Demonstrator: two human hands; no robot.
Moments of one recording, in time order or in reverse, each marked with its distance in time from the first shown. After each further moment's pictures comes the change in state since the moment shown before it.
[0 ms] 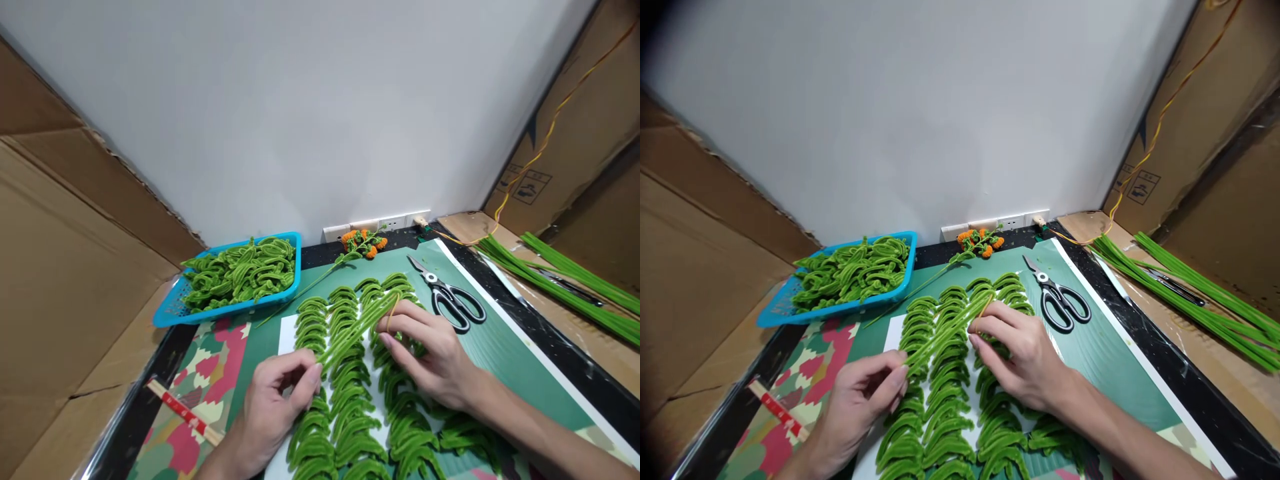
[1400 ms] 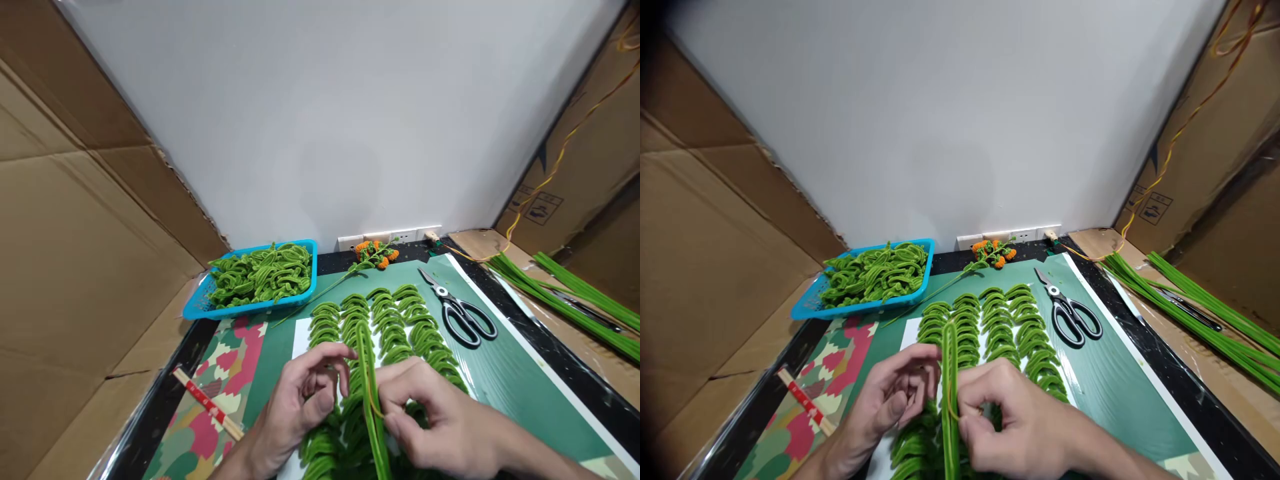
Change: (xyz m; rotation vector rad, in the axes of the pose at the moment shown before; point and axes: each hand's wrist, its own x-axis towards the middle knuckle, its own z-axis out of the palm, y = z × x) left_hand -0.009 0.012 0.006 -0.524 -0.148 -0.059; right_hand 0.008 -0.044 0.012 0.667 -0.470 0.215
